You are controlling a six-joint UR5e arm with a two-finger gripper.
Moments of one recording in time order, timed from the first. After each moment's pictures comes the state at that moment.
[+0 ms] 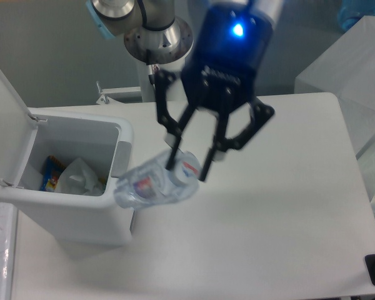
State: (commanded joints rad) arm 2.50 -1.83 -1.09 -0.91 0.77 0.35
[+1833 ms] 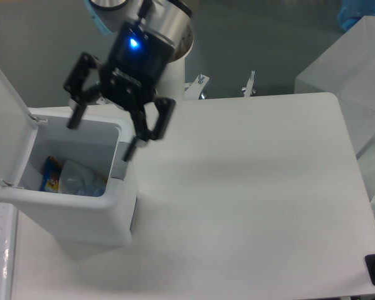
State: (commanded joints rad) arm 2.53 -1.73 -1.46 -0.89 0.84 0.71
